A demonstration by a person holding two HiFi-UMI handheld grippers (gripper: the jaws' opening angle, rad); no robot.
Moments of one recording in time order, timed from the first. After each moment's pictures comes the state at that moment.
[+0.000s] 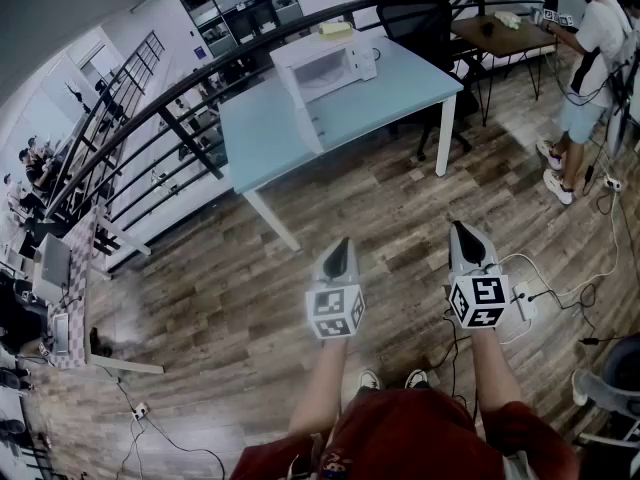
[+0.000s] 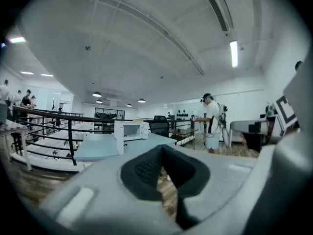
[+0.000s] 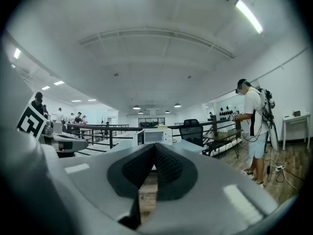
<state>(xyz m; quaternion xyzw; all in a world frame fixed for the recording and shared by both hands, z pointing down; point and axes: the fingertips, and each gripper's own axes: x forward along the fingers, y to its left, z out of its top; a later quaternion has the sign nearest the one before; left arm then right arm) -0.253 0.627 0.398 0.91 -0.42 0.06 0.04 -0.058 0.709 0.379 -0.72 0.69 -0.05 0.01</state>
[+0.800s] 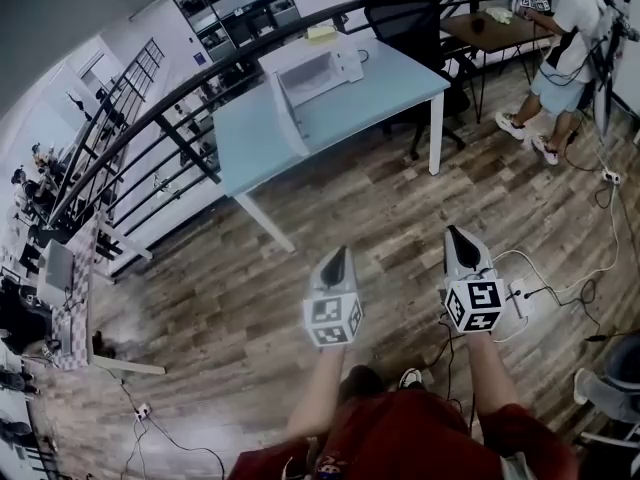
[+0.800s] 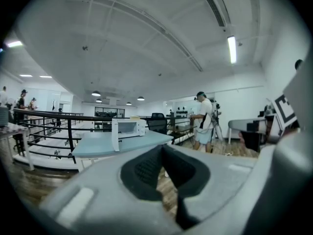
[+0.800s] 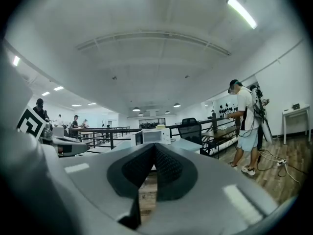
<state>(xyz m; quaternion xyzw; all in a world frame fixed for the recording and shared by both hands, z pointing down) -0.199 0.685 0.412 0.90 -0.42 0.08 0.04 -0.005 0.761 0.393 -0.72 0.69 -0.06 0.03</state>
